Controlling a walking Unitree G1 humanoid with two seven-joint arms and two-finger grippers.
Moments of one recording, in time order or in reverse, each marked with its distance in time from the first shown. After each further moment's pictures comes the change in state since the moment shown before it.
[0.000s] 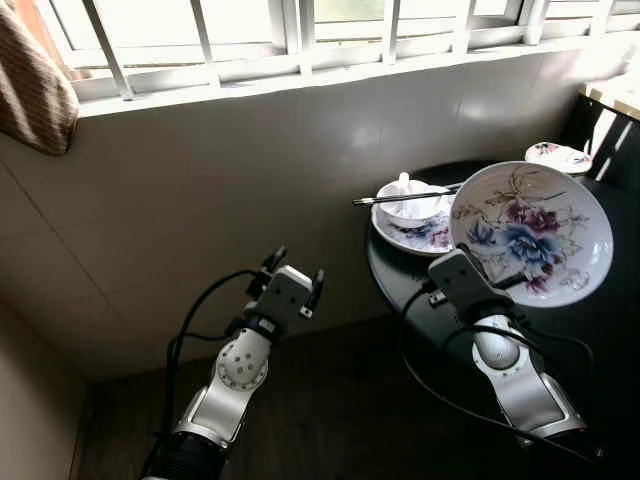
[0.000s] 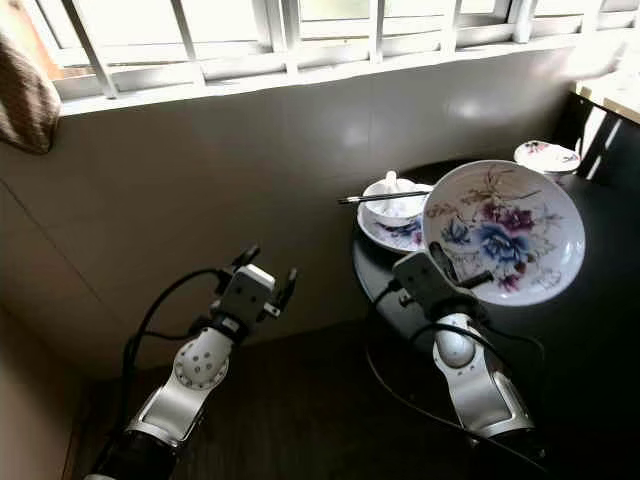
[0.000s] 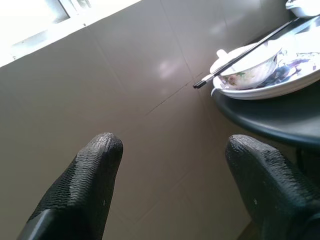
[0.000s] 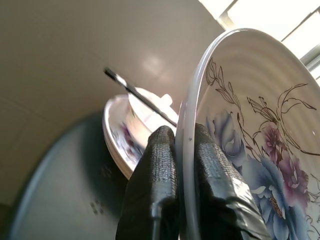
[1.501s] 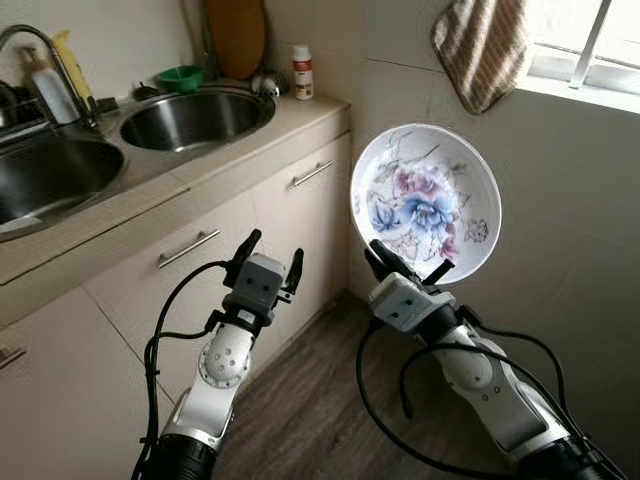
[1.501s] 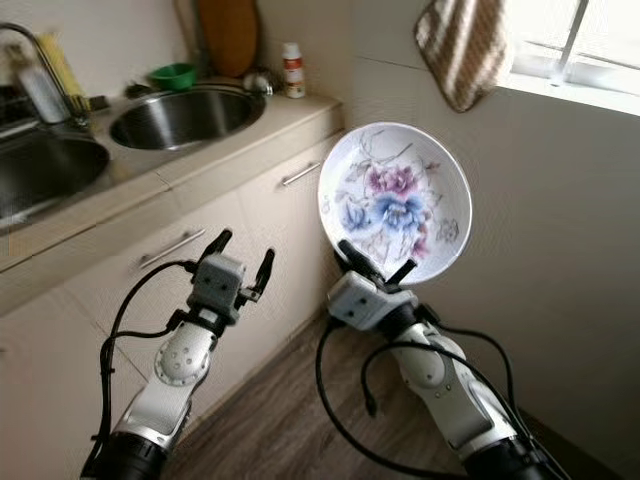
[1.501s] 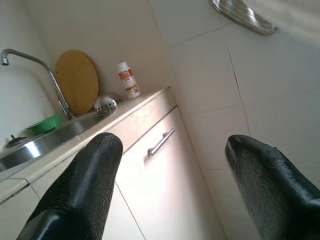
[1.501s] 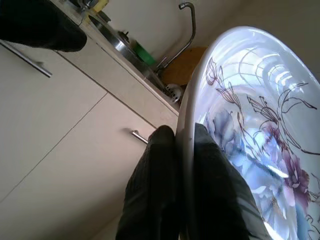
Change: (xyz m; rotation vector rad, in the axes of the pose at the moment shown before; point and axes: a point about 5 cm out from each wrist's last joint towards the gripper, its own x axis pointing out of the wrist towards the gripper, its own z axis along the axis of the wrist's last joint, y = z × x) left arm 0.001 0.016 0.018 -0.079 -0.130 0.111; right arm -0.013 0.024 0.031 -0.035 -0.343 0.189
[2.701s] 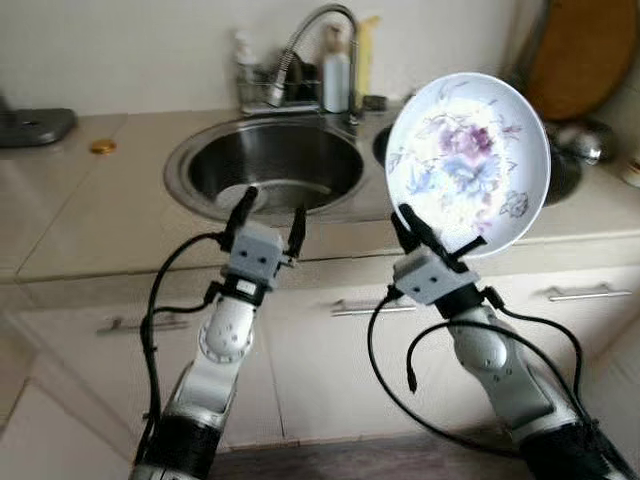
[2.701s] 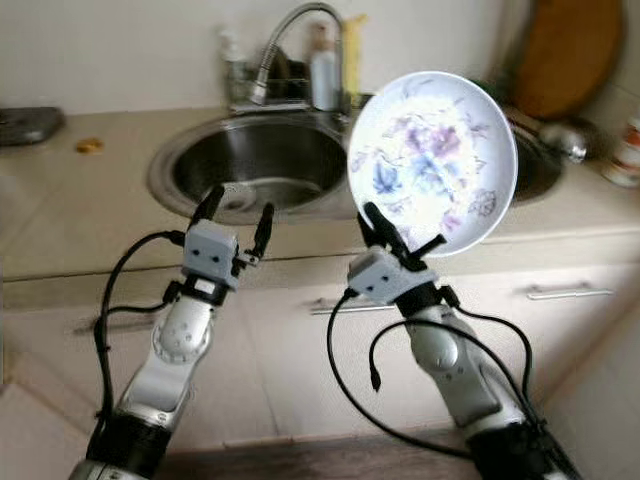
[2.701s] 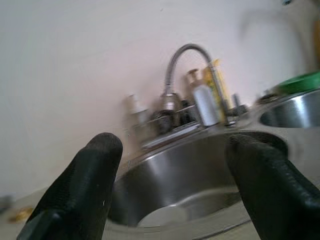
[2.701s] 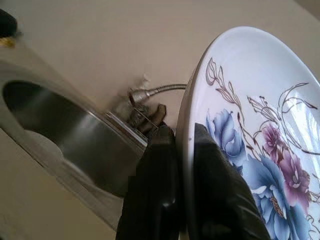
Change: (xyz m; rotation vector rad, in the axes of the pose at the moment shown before) left arm 0.011 0.036 0.029 0.045 -0.138 0.146; right arm 0.019 -0.022 0.021 0.058 -0.120 -0.221
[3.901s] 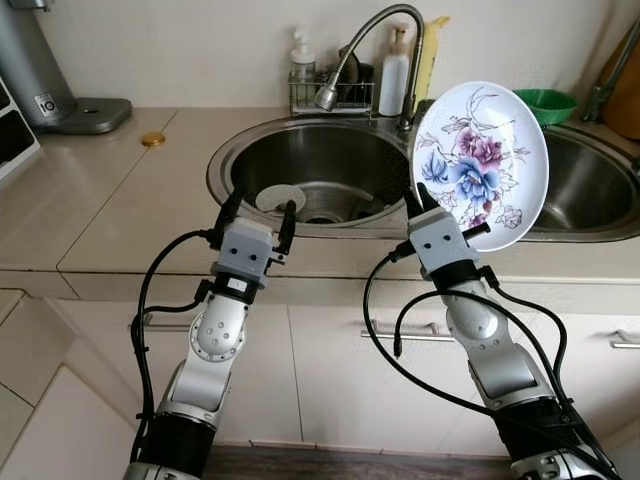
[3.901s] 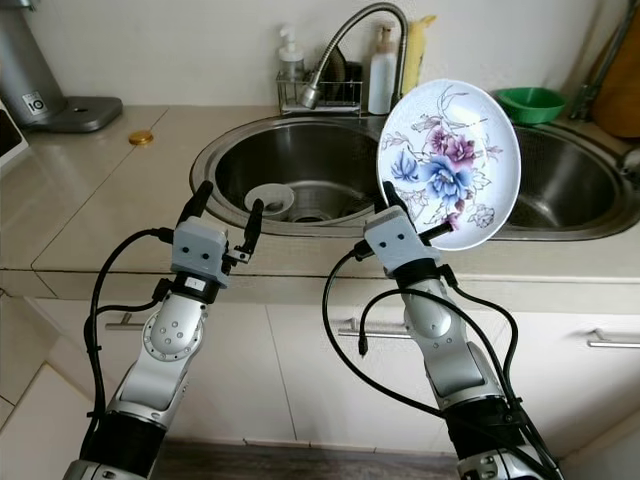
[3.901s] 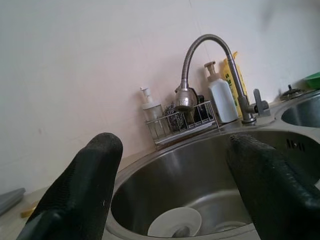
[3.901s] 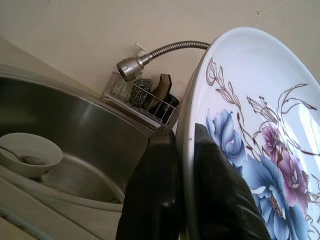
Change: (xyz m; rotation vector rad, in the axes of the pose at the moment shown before) left arm 0.002 -0.006 0.005 -0.013 -0.017 -0.018; right arm 0.015 -0.018 -0.021 0.136 0.158 -0.103
